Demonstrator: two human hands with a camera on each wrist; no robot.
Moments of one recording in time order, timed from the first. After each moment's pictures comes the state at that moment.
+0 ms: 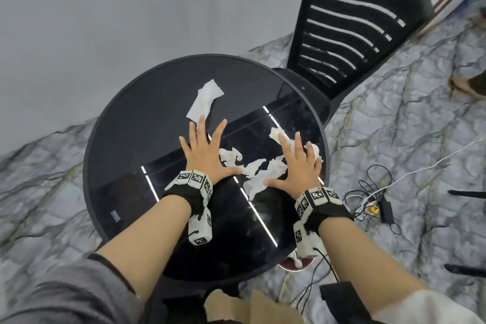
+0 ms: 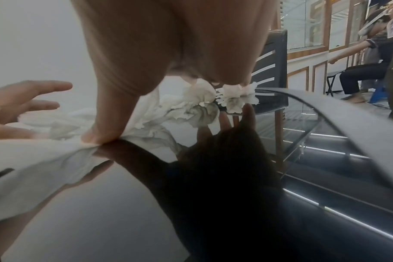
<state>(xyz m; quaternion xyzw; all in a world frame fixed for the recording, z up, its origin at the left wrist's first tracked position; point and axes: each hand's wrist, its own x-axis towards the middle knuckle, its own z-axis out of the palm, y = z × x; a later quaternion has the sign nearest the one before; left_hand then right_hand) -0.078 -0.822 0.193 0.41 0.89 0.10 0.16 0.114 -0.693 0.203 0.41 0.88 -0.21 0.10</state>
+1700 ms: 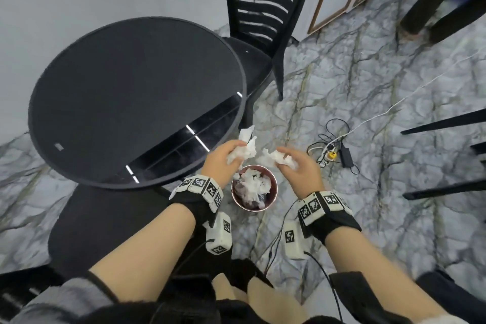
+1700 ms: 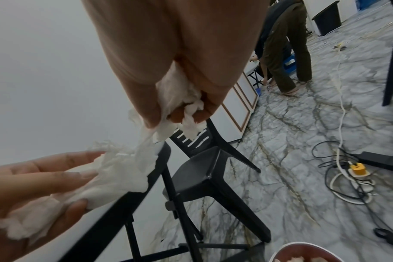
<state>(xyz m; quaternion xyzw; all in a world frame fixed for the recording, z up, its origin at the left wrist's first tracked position) 0.221 -0.874 0.230 0.38 0.75 0.39 0.37 0.402 -0.781 0.228 0.47 0.73 -0.45 -0.20</state>
